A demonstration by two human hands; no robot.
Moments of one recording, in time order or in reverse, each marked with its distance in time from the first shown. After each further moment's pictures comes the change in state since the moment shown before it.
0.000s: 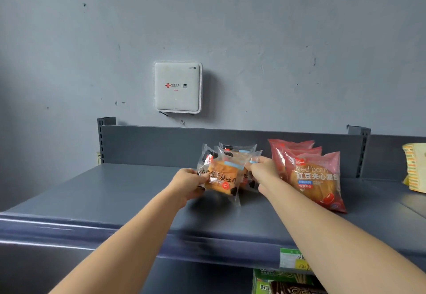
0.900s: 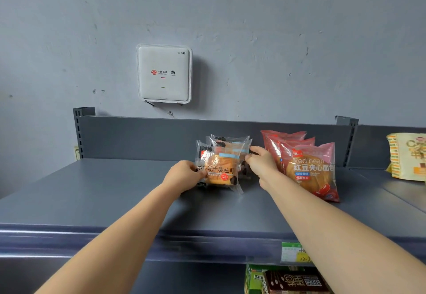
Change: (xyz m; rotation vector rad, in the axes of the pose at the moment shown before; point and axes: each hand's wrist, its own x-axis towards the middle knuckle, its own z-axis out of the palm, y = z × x) left_hand 0.023 -0.003 0.000 0.682 0.033 0.185; right_hand 0.013 0.008 -0.005 -0.113 0.016 -0.079
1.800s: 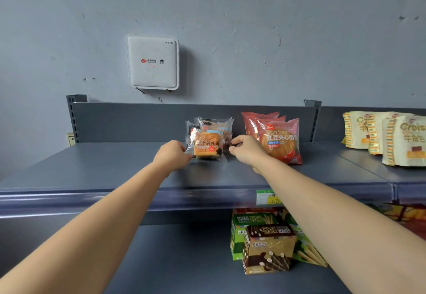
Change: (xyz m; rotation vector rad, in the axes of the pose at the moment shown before) left_hand -0.069 0.007 -0.026 0.116 0.004 0.099; right_hand -0.091 -0.011 -0.028 -0.475 -0.060 -0.148
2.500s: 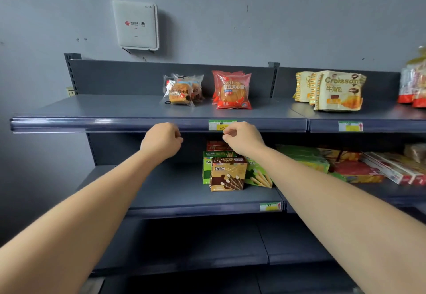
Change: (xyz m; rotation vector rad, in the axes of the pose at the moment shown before) left_hand -0.204 0.037 0.034 0.211 0.121 0.135; right_hand -0.199 0.063 -0.086 -0.259 -0.001 -0.143
